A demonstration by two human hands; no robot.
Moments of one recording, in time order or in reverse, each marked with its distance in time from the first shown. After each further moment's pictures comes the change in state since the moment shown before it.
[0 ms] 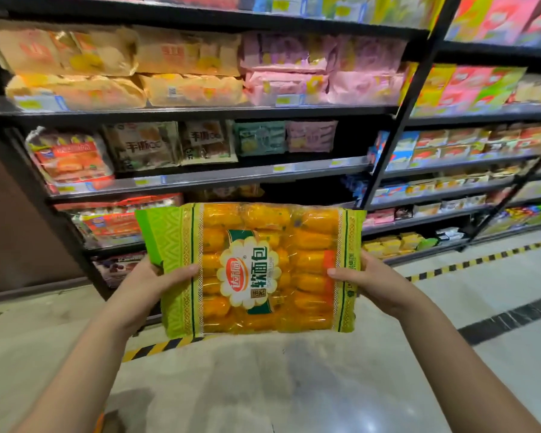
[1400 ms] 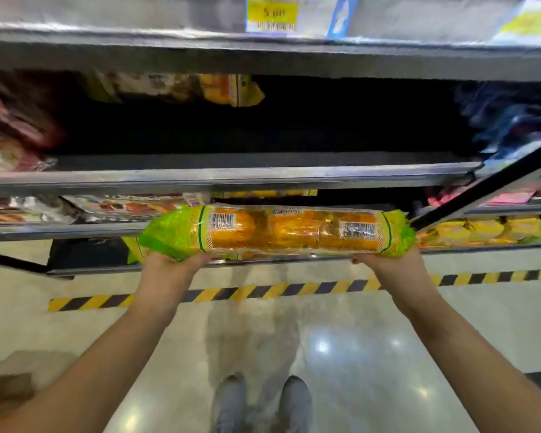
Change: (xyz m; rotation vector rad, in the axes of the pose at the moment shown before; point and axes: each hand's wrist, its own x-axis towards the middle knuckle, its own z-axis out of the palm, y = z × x) left_hand 0.440 -0.320 0.166 0.113 0.459 -0.374; right_hand 0.477 0.275 -0.186 -0.176 0.291 0.082
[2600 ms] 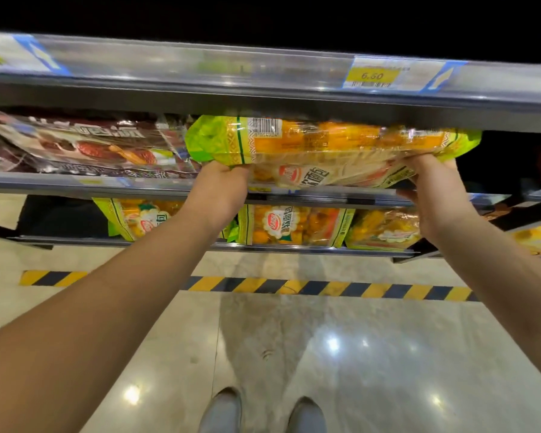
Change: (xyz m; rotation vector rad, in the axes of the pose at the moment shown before) left_hand 0.130 -0.033 0.109 0.162 -0.008 -0.095; right_hand 0.161 0.079 0.090 0.199 0.081 0.196
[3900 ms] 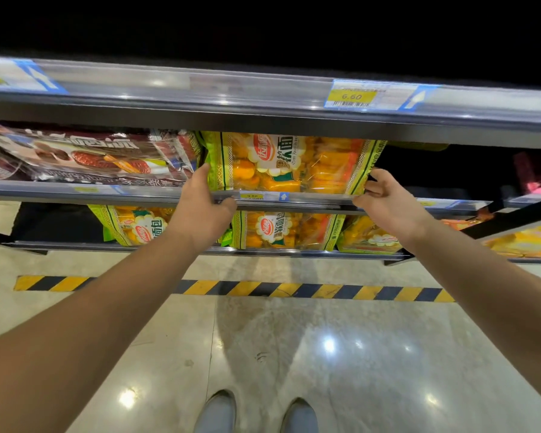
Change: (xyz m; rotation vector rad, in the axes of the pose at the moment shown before) left_hand 0.005 -0.029 -0.012 0.220 -0.008 0.123; right_hand 0.003 0.011 0.005 -0.561 -0.289 -0.037
